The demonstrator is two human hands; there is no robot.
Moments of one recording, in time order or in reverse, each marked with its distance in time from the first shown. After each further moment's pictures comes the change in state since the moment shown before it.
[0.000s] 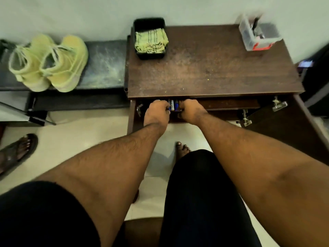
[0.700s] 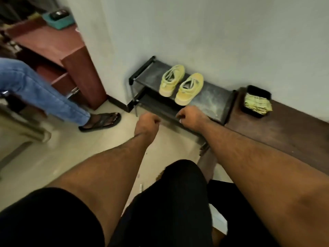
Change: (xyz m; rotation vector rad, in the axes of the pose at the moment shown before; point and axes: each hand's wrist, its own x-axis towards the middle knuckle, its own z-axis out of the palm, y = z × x) left_hand -0.142 -0.252 -0.236 -0.246 0.403 -0.413; right_hand -0.083 -0.356 0.040 -0.329 -0.074 -0.651
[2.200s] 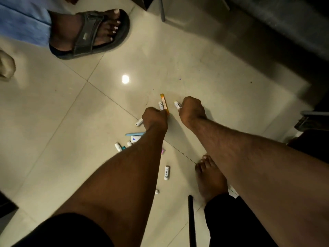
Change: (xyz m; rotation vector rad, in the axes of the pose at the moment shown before) left_hand 0.131 -0.341 0.271 -0.211 0.072 -0.958; right_hand 0.240 0.036 0.443 0.200 -0.285 0.389
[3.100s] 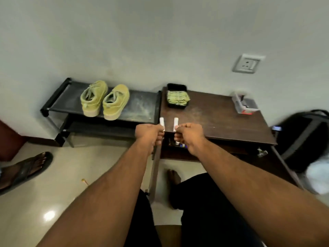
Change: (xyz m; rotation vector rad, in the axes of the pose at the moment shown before) left_hand -0.540 0.176 -0.101 -0.296 -0.838 0.507; right_hand -0.455 0.180 -0.361 1.325 0.657 0.135
